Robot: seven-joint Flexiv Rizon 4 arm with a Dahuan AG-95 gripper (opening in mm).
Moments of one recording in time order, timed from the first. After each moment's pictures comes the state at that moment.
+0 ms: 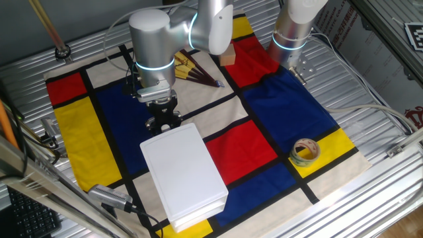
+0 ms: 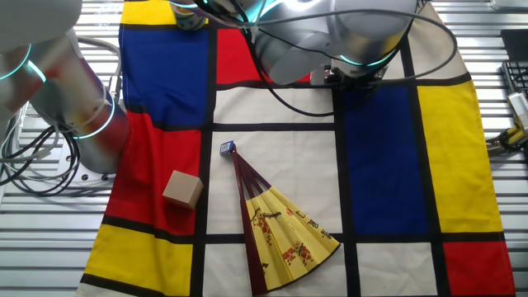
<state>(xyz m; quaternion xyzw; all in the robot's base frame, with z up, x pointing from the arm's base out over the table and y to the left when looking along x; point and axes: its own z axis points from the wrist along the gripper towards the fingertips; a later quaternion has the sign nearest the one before) 0.556 0.123 0.055 -0.68 0.72 0.06 0.16</state>
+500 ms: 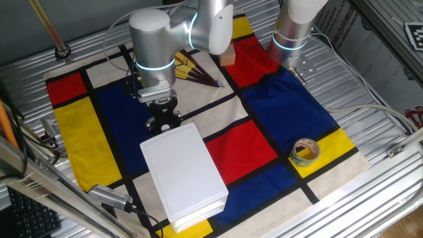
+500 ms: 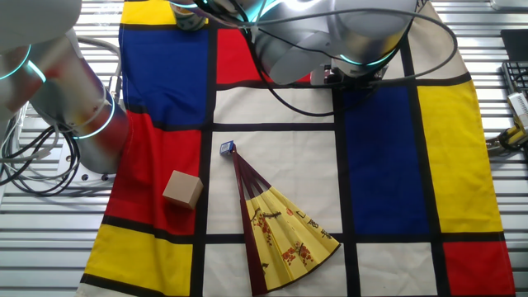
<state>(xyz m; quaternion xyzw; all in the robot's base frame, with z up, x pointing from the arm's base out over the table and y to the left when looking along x) 0.556 0.122 0.055 -0.68 0.71 0.06 0.16</state>
